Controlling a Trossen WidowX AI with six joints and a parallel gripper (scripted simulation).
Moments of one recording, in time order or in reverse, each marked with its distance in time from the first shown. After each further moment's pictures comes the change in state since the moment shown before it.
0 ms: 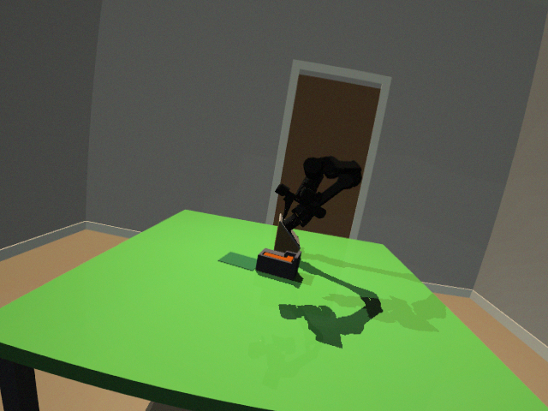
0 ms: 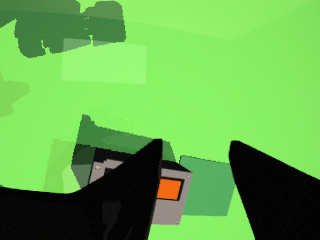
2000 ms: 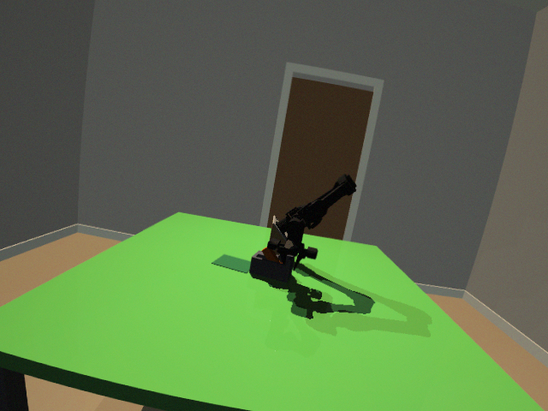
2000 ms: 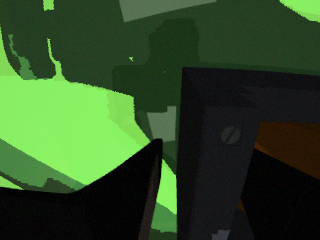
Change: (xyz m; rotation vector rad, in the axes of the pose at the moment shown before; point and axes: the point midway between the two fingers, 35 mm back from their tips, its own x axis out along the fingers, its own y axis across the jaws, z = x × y) arm 0.122 0.113 -0.118 0.276 0.376 0.342
